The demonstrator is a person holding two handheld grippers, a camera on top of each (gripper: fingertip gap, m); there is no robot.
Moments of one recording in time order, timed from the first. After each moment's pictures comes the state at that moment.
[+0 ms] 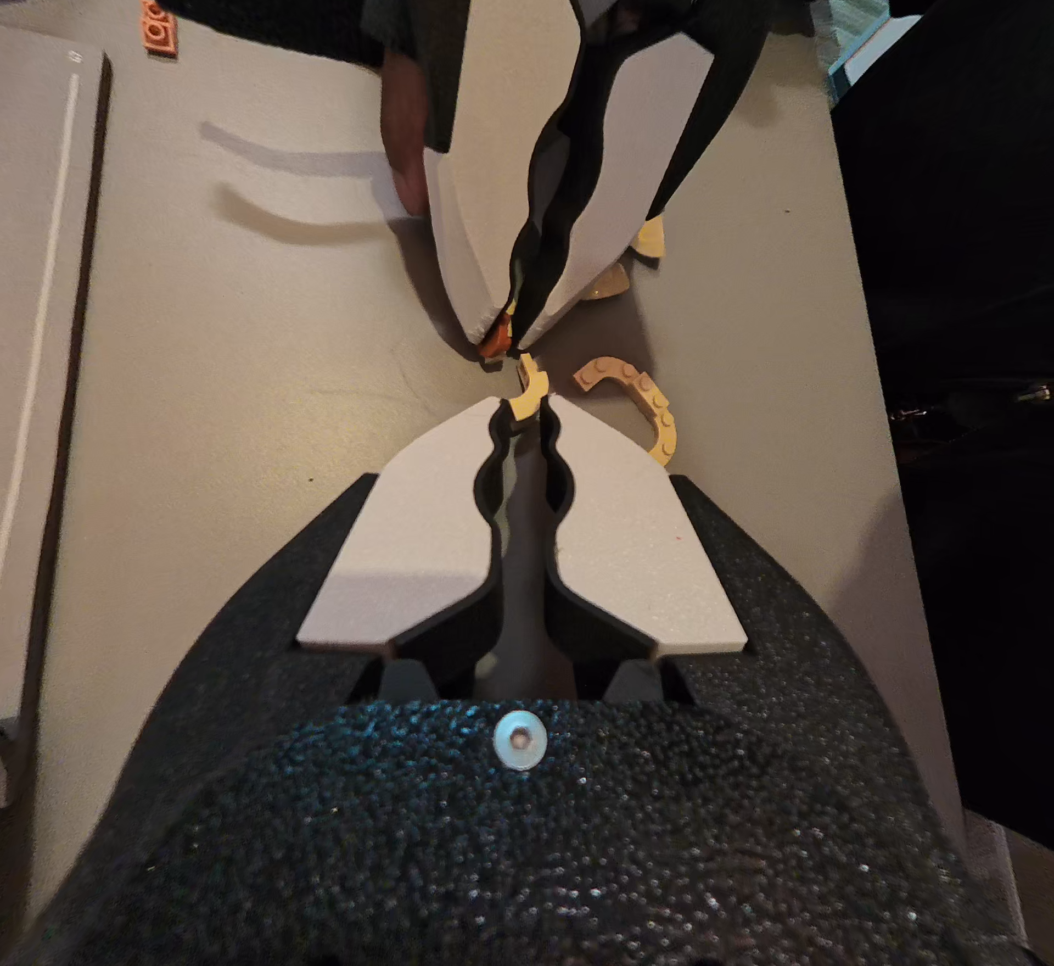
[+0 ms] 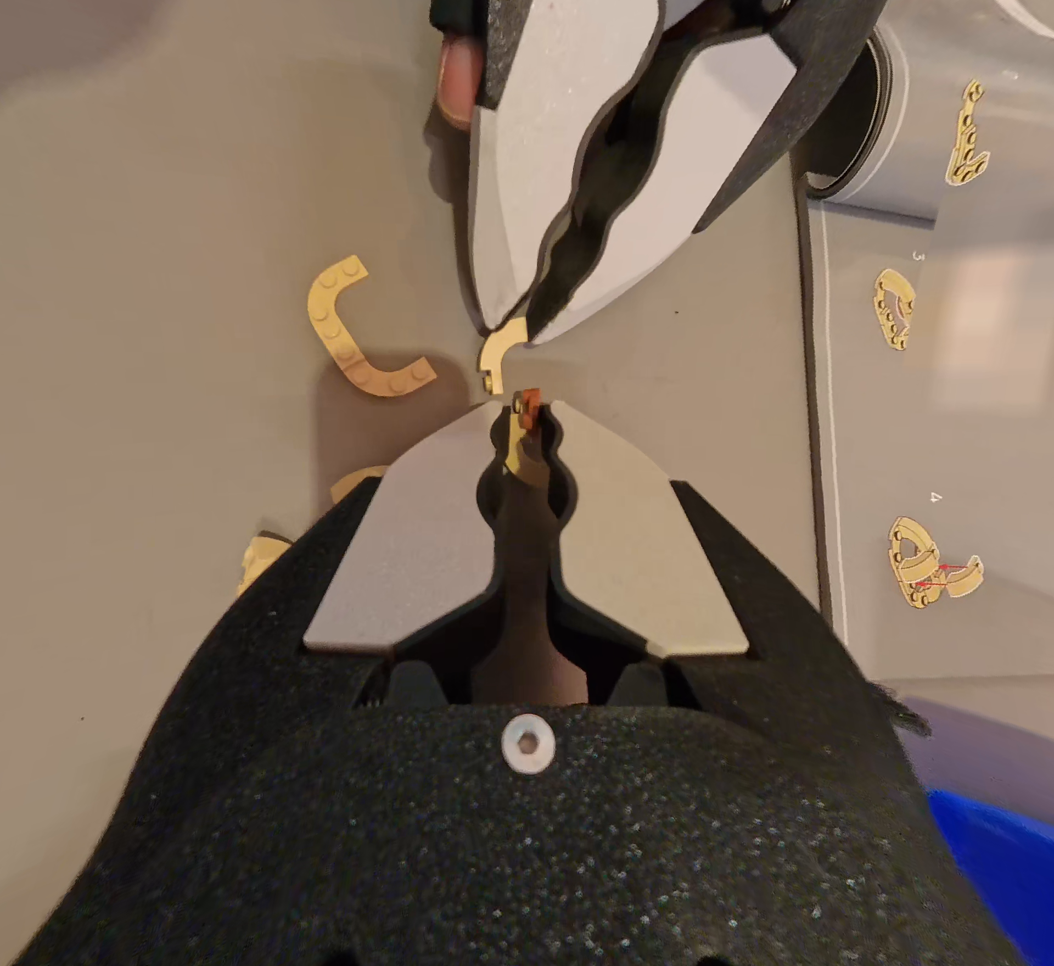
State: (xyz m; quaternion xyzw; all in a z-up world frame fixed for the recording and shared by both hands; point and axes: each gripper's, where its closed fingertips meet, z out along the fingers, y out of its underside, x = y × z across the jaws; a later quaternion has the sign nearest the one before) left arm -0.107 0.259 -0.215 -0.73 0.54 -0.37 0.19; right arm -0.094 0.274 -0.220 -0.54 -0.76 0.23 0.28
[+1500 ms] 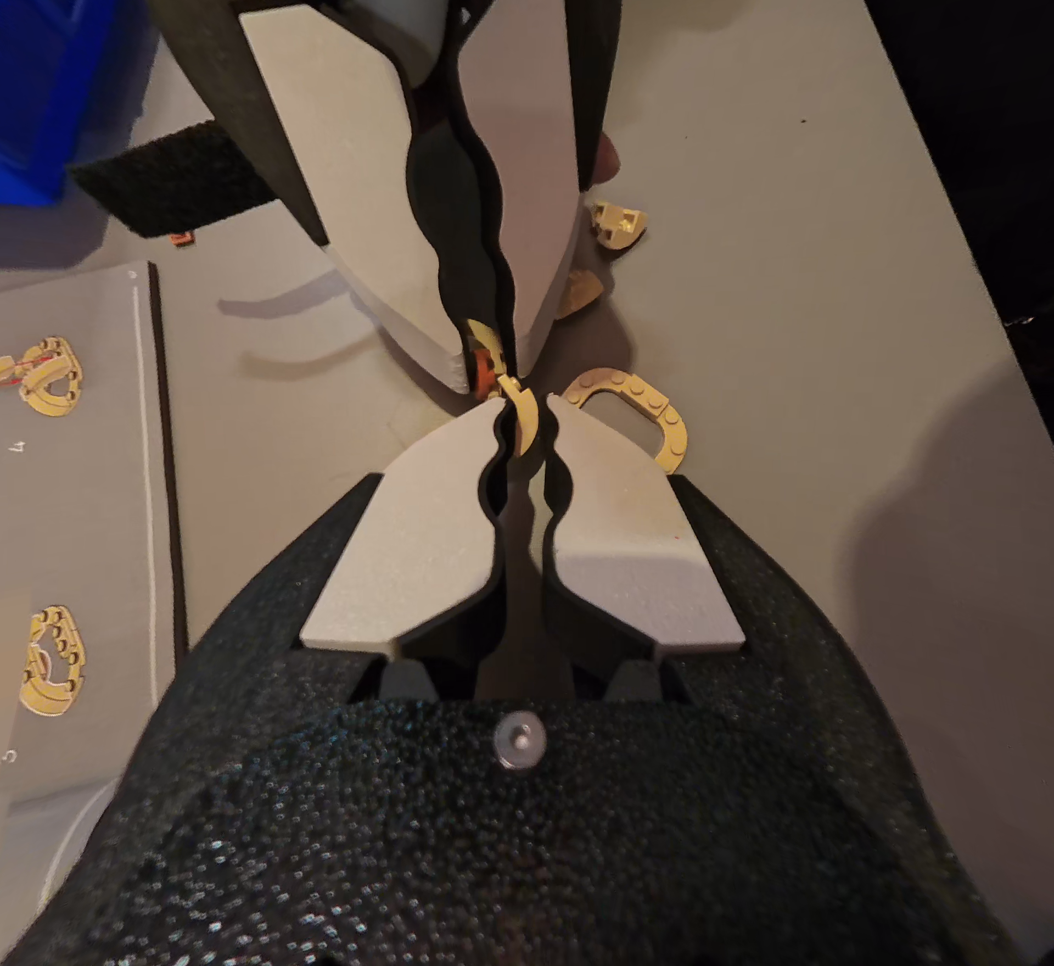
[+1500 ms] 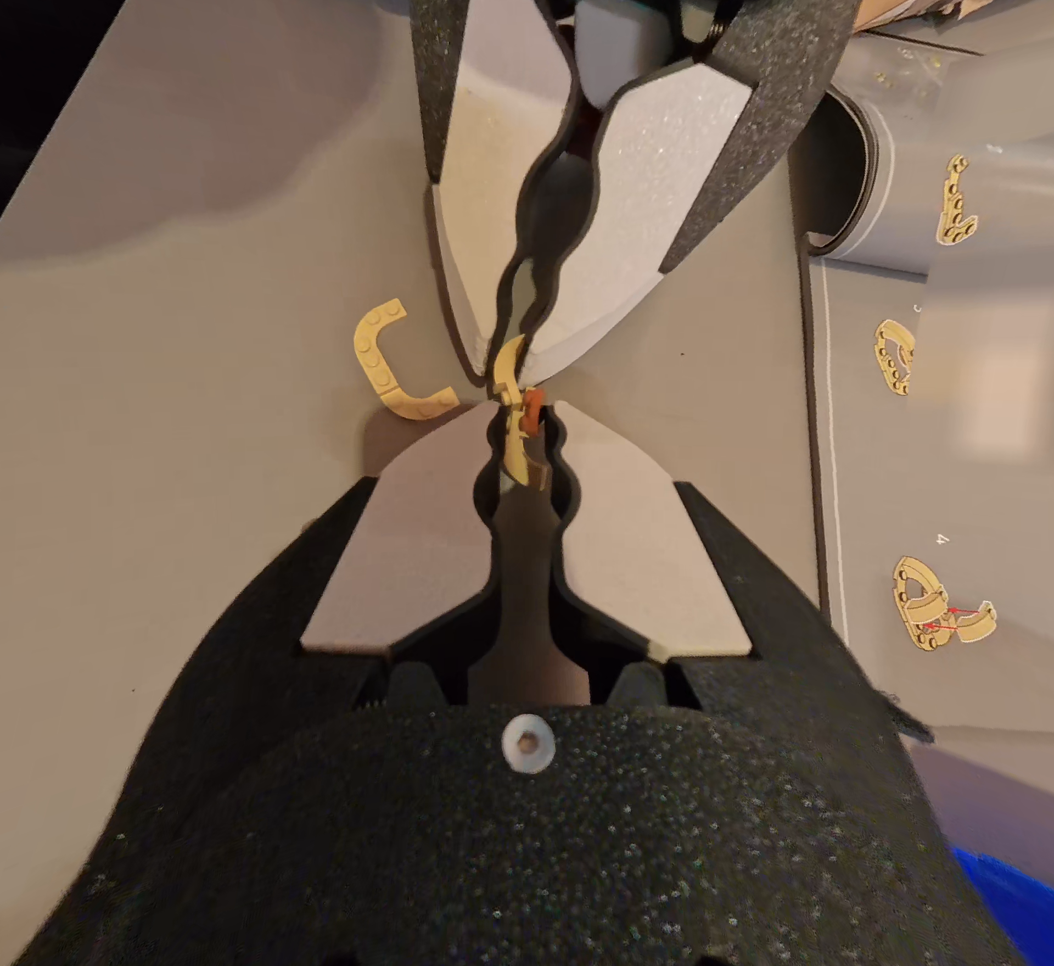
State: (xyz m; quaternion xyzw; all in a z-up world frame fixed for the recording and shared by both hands) left arm -0.096 0.254 -0.207 -0.64 0.66 -0.27 0.28; right arm -0.096 0.265 -0.204 -0.51 -0.76 0.28 0.28
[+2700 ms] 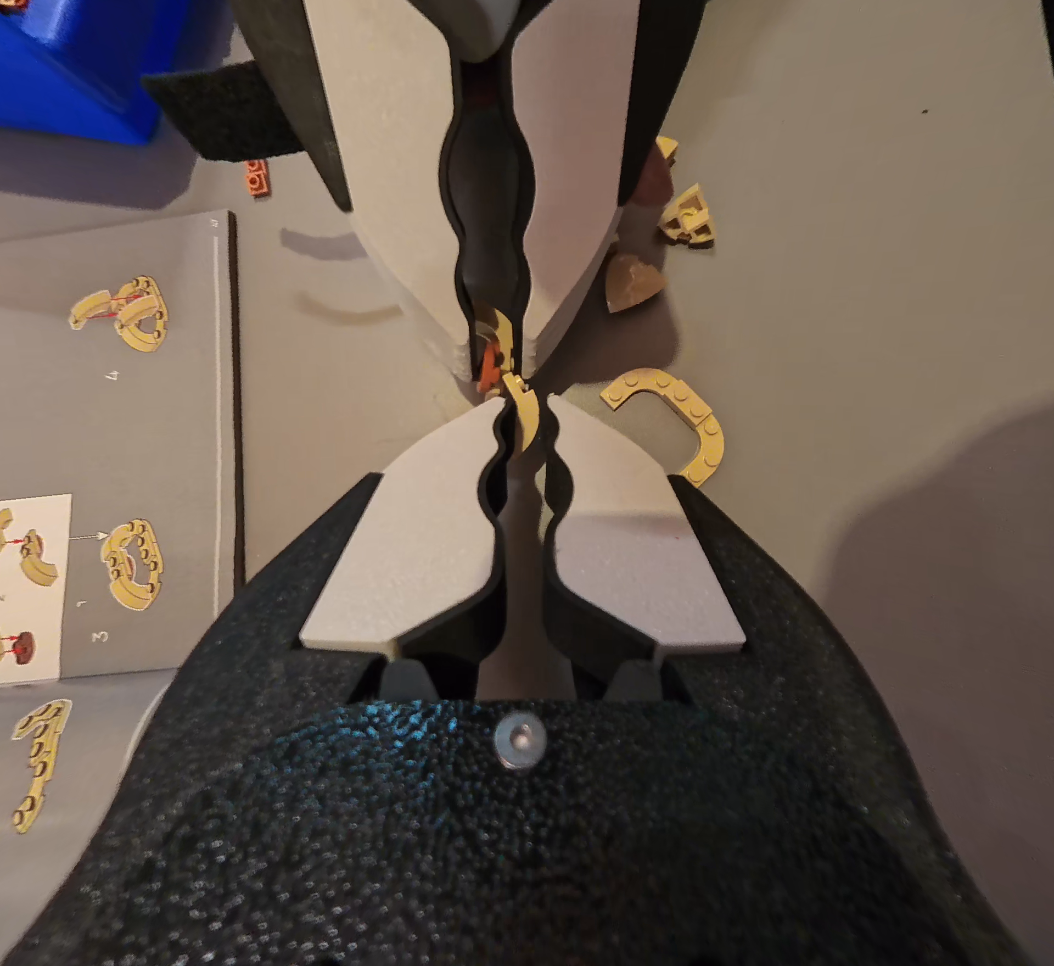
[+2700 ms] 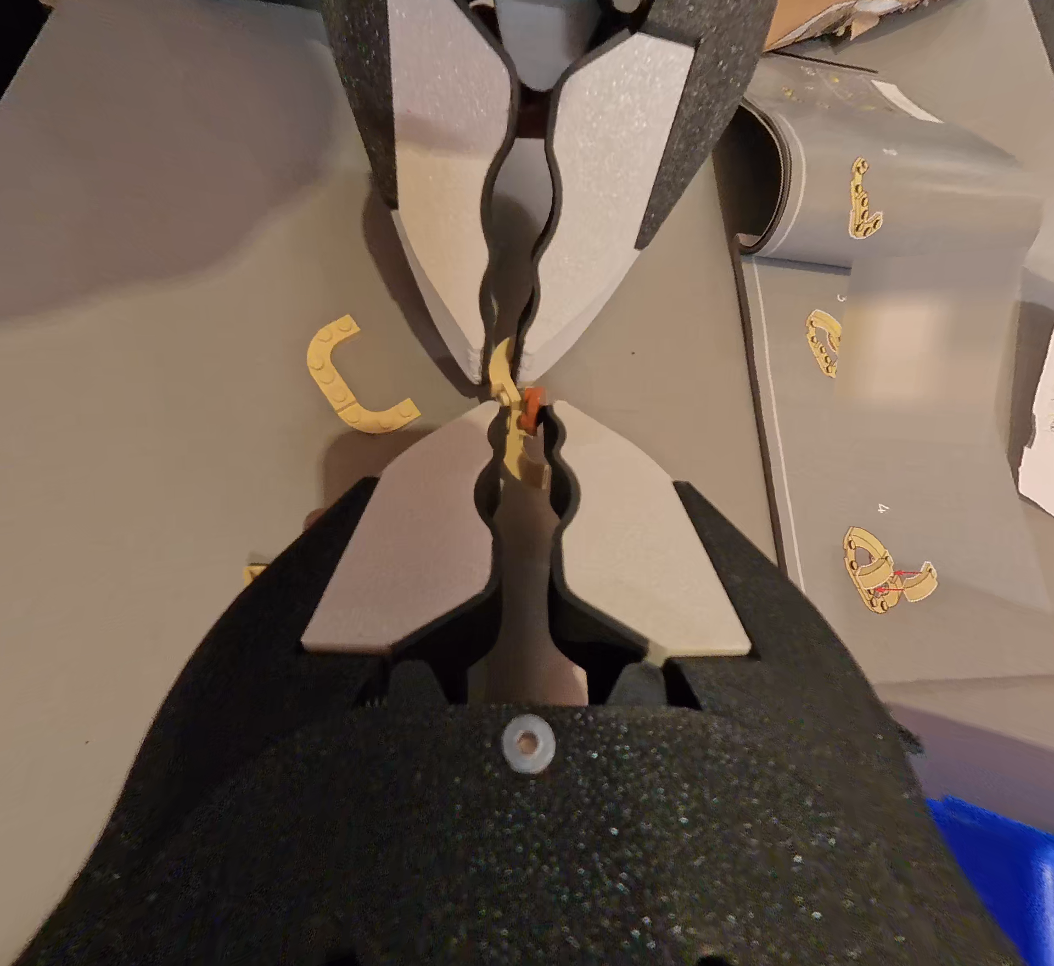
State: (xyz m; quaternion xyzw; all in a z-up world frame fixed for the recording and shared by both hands) left arm -0.101 0.267 -0.203 -0.70 0.63 -0.20 0.28; right arm -0.100 0.278 -0.198 -0.53 -0.73 0.27 0.32
